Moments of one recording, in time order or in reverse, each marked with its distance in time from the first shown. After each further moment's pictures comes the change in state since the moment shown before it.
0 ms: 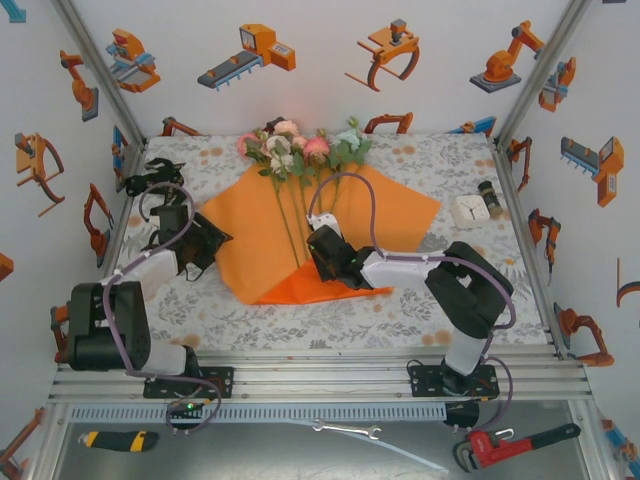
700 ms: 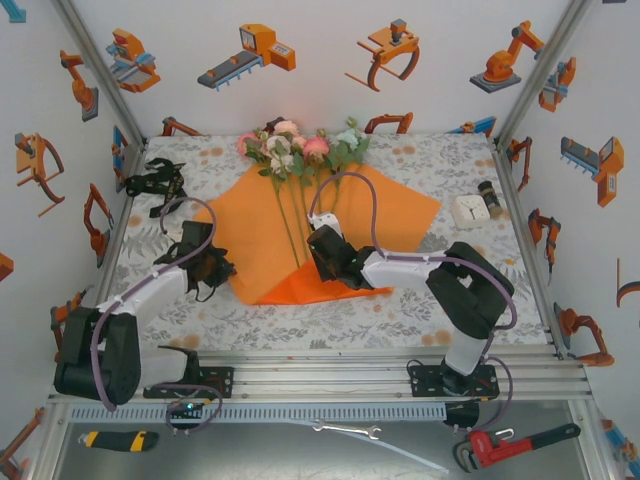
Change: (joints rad) left arm -0.210 -0.134 -0.061 -0.231 -0.188 0.018; right arm 0.000 -0.006 0.000 -0.007 0.003 0.019
